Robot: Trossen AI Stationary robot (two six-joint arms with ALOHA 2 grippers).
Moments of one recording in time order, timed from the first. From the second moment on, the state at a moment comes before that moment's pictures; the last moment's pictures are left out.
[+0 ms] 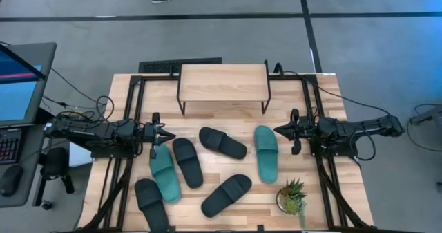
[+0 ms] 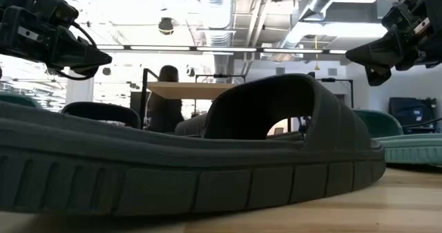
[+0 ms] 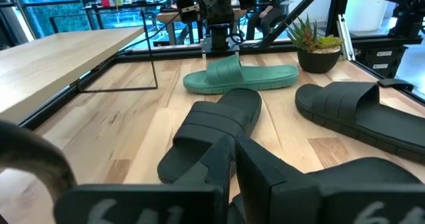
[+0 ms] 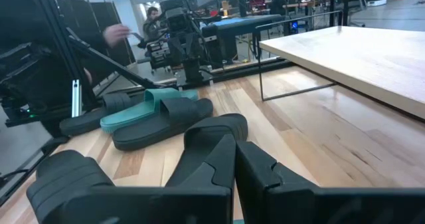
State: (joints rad) left arm -0.10 0.19 0.01 0.05 -0.12 0.04; right arm 0.12 0.12 0.01 0.04 0.21 0.16
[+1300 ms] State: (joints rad) left arm -0.10 0.19 0.01 0.05 -0.12 0.04; right arm 0.12 0.12 0.01 0.04 0.21 0.16
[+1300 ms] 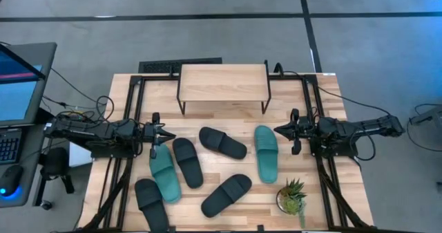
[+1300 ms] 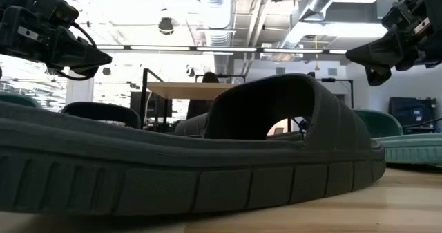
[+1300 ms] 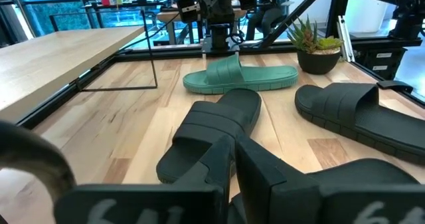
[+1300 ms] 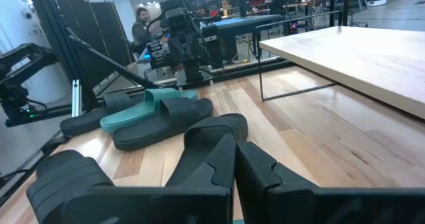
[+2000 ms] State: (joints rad) left arm -0.10 0.19 0.02 0.11 -0.14 -0.76; right arm 0.12 0.12 0.01 0.04 0.21 0.16
